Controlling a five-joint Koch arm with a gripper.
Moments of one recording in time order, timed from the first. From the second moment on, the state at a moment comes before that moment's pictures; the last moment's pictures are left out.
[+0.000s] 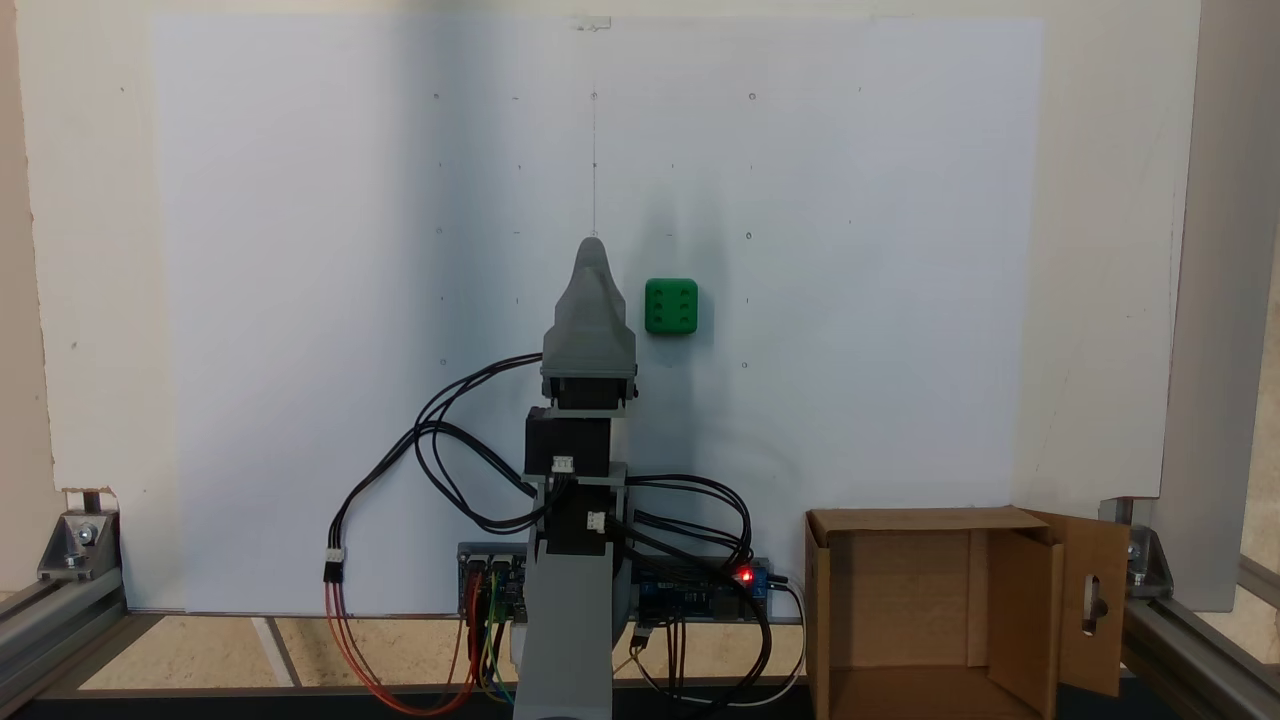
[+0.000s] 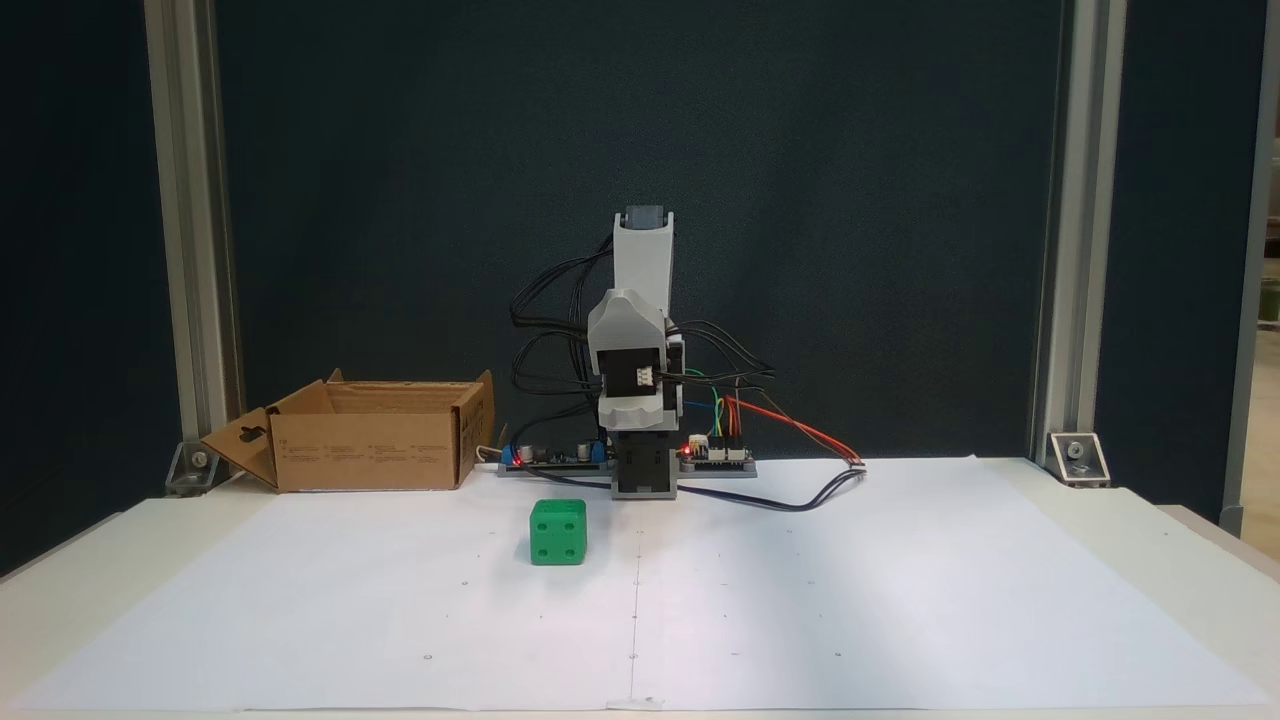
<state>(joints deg) 1.3 129.5 176.4 -78.8 1.8</state>
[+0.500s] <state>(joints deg) 1.4 129.5 171.3 -56.6 1.1</state>
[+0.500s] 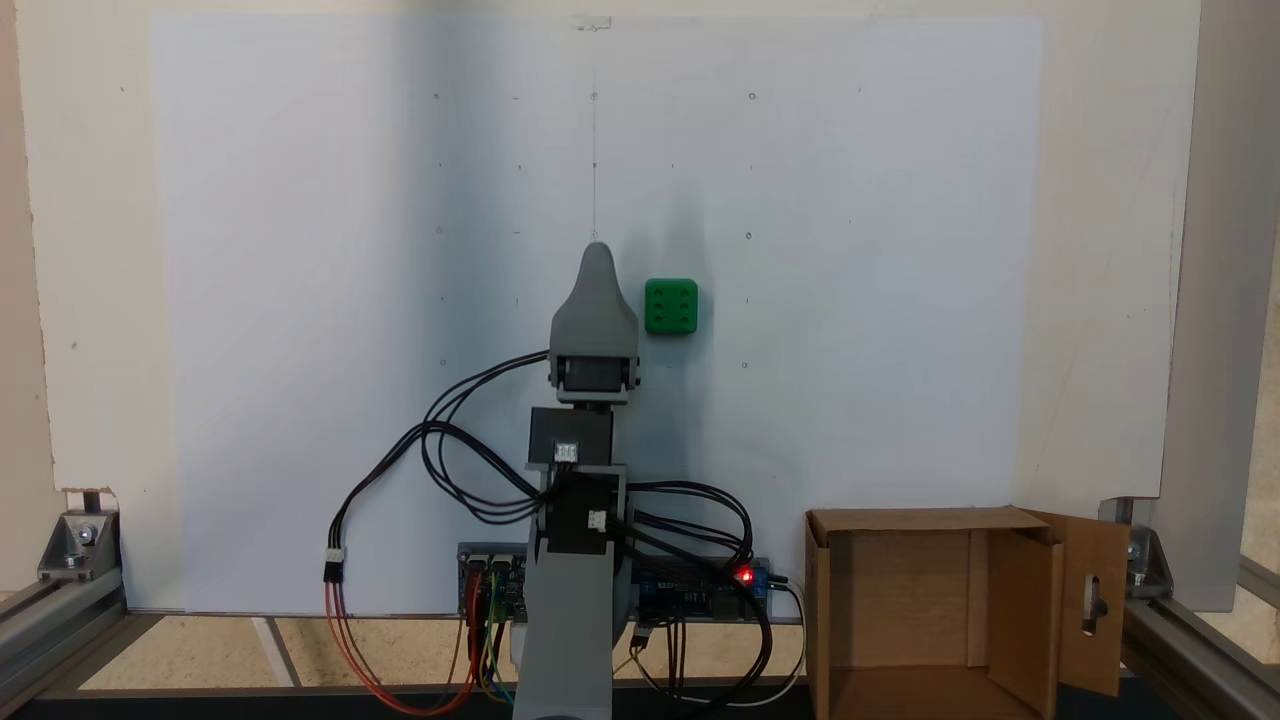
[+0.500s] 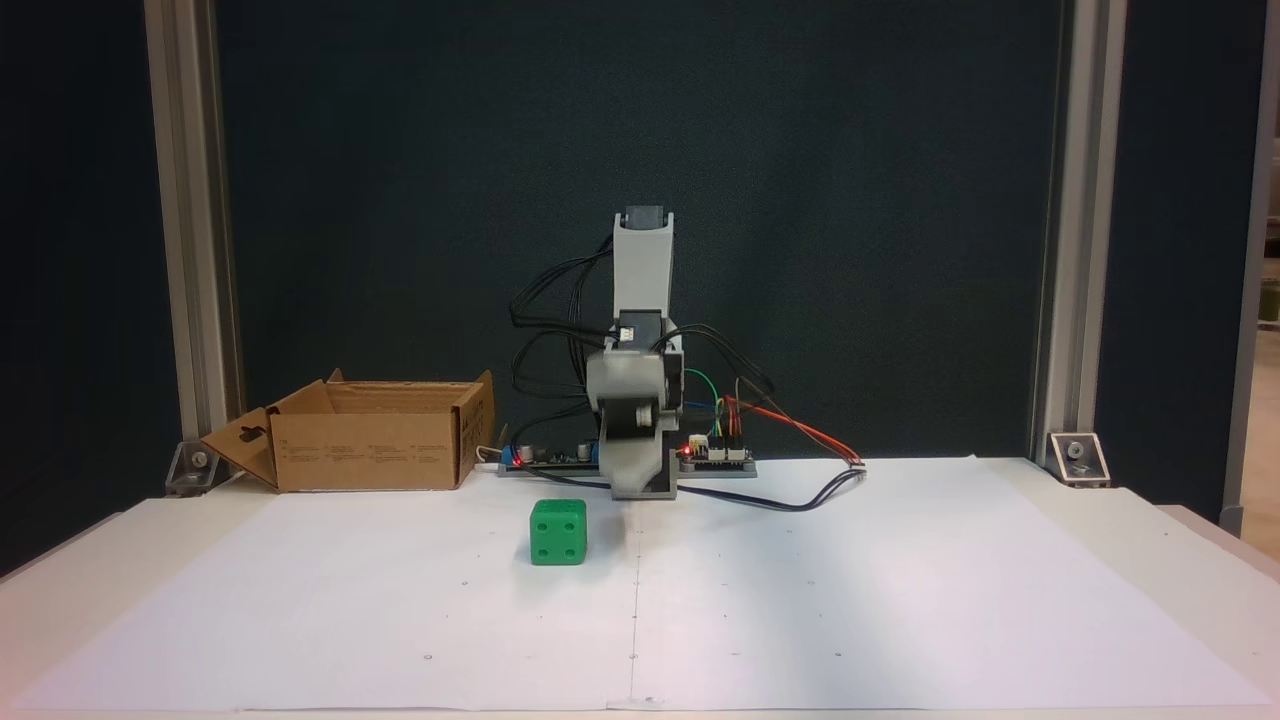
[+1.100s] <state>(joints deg) 4.5 129.5 132.1 12.1 0.7</state>
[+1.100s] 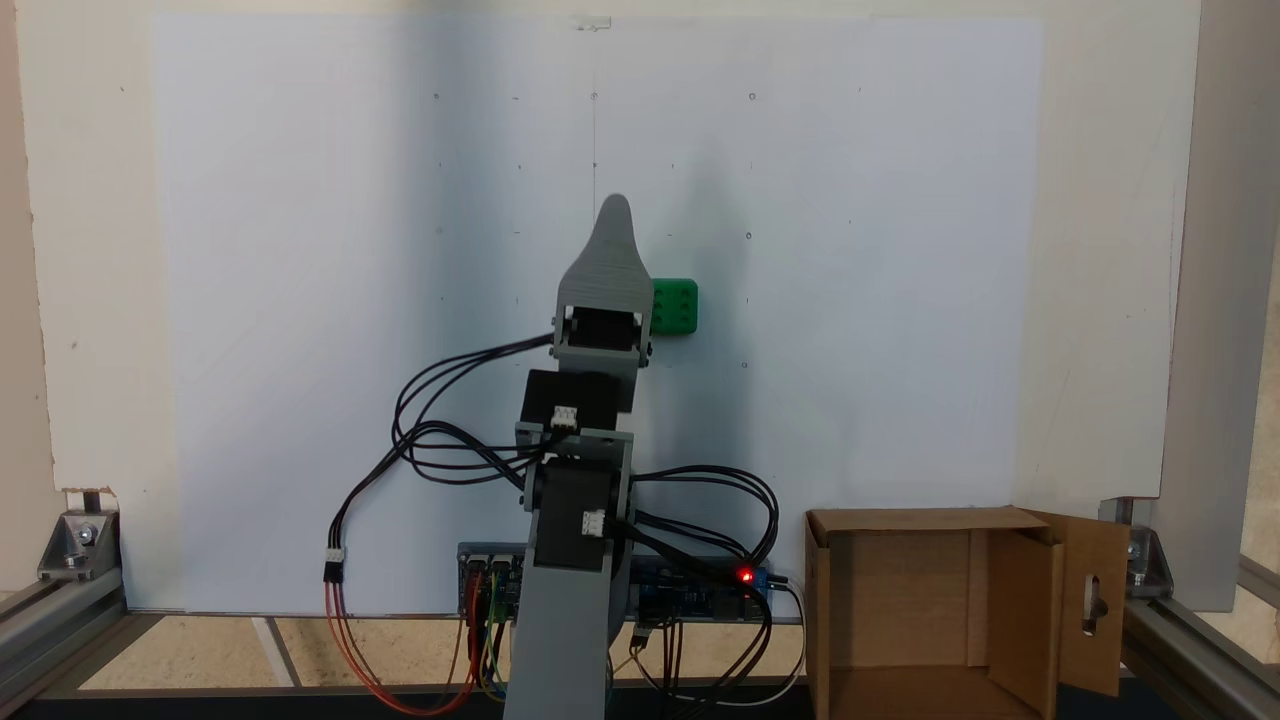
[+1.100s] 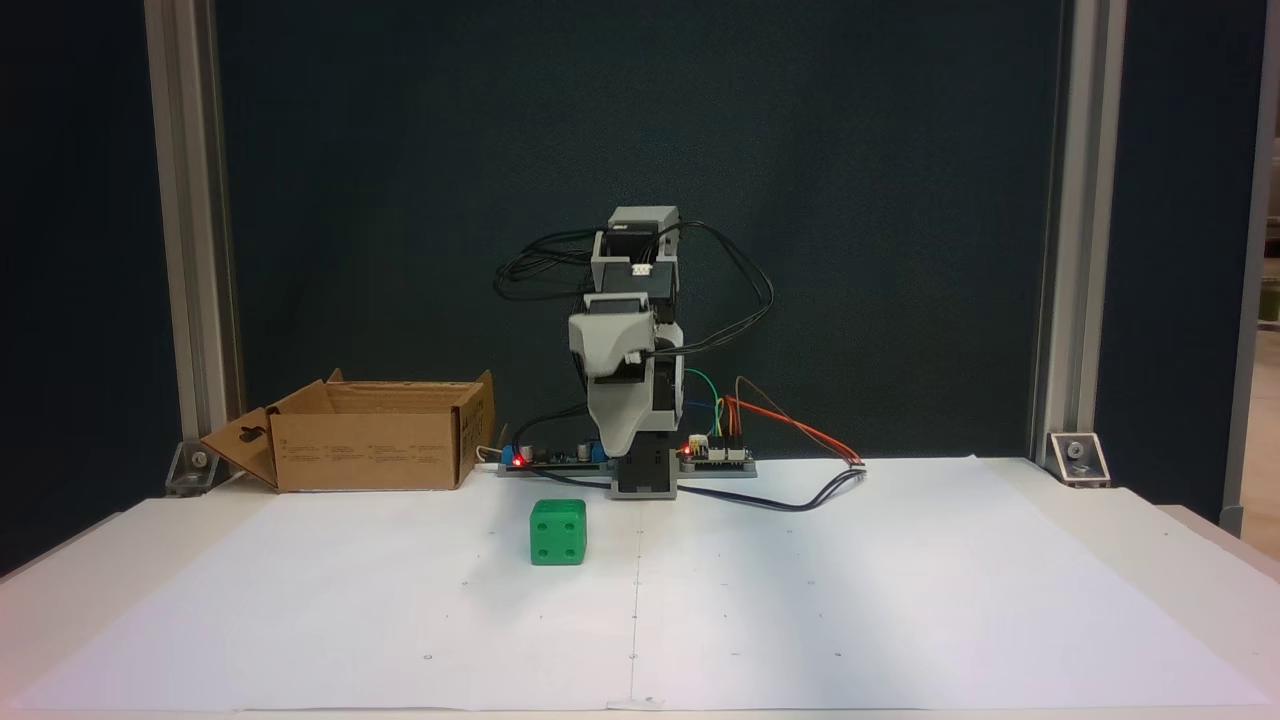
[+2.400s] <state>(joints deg) 27.3 109.2 93.6 76.1 -23.7</state>
